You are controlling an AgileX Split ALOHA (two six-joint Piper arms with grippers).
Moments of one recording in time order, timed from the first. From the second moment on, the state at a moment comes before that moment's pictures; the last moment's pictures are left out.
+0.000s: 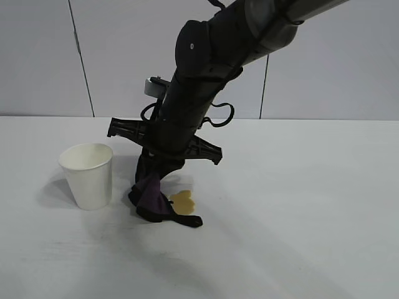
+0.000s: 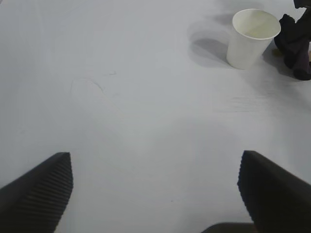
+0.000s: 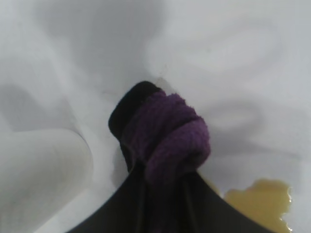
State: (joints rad) left arm -0.01 0.08 -0.48 -0.02 1.13 0.06; right arm 0.62 2.28 -1.69 0.18 0.57 0.40
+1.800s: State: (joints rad) left arm -0.01 0.08 -0.48 -0.02 1.13 0.06; right arm 0.62 2.34 -1.83 0.06 0.92 0.37
